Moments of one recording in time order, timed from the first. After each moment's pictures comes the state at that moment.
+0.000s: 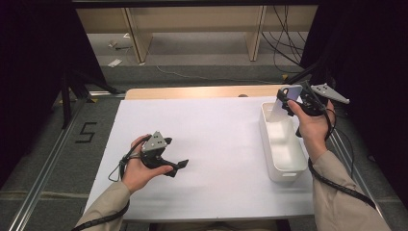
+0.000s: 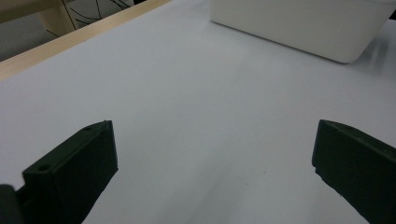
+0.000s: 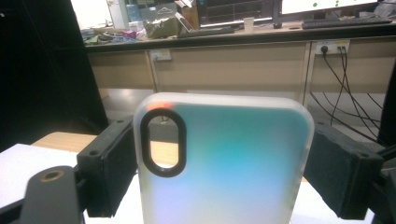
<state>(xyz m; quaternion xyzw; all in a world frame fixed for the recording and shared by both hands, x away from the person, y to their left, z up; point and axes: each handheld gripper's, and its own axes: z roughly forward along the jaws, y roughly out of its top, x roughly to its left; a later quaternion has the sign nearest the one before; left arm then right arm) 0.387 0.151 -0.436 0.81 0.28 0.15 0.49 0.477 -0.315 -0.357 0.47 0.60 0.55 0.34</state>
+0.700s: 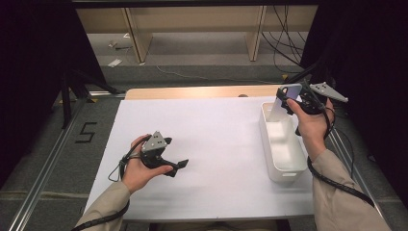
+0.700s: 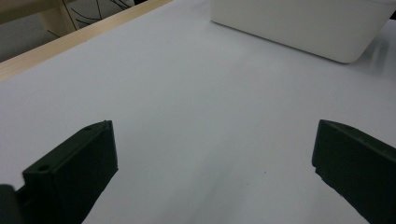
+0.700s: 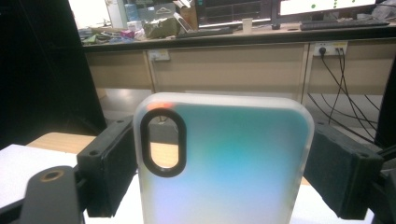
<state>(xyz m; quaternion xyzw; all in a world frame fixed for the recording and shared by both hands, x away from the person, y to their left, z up) 0.387 0.151 -0.435 0.81 0.28 0.15 0.49 0.482 -0.314 -0.357 0.47 0.60 0.54 0.34</state>
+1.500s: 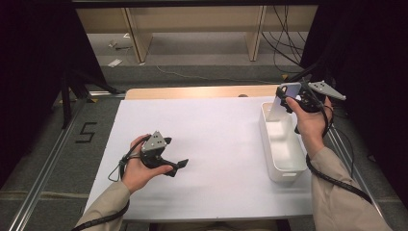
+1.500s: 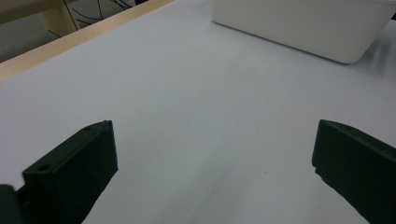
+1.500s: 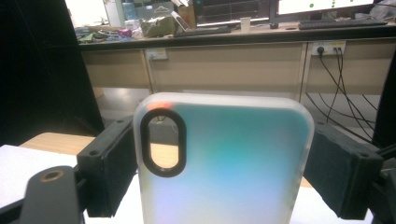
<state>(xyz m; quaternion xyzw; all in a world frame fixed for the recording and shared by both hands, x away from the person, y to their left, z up) 0.387 0.152 -0.435 0.81 0.28 0.15 0.49 0.490 -0.314 -0.359 0.47 0.60 0.54 0.35</state>
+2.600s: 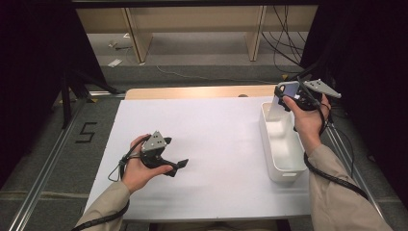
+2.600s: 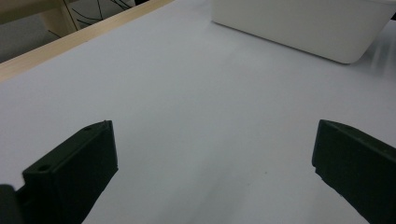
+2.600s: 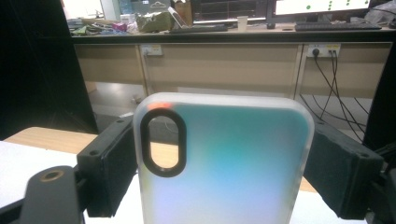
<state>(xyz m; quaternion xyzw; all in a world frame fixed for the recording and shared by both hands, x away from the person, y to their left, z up) 0.387 0.152 -0.435 0.81 0.28 0.15 0.49 0.500 -0.311 -0.362 0.47 0.61 0.53 0.36</state>
